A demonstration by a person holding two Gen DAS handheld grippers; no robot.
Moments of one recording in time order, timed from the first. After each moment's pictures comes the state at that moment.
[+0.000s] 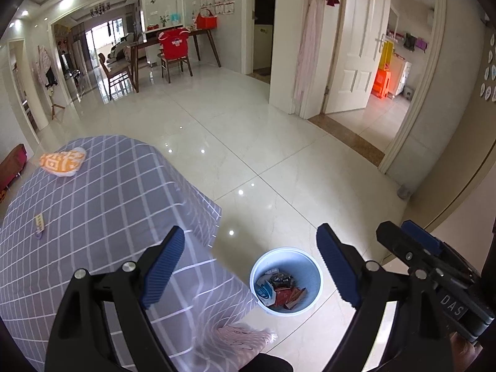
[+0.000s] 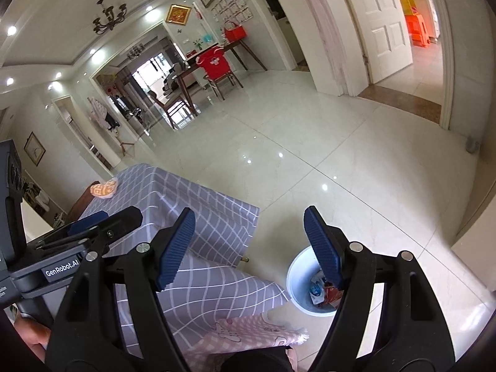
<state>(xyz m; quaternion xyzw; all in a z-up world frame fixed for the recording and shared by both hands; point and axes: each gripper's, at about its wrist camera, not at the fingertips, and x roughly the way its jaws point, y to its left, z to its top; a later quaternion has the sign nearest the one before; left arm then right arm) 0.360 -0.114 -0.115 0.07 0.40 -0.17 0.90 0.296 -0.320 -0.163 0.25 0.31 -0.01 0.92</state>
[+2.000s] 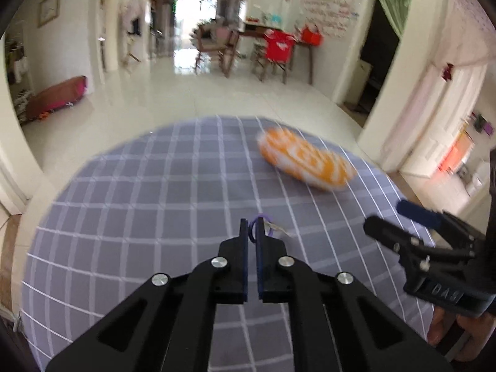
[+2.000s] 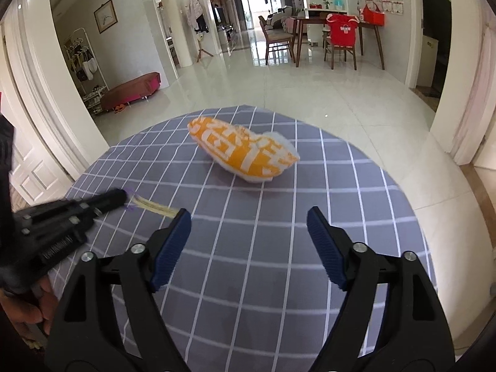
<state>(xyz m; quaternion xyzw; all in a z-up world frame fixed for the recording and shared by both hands) 0.497 0.249 -0.135 -0.06 0.39 0.00 0.92 0.538 0.038 -0.152 0.01 0.38 0.19 0.90</state>
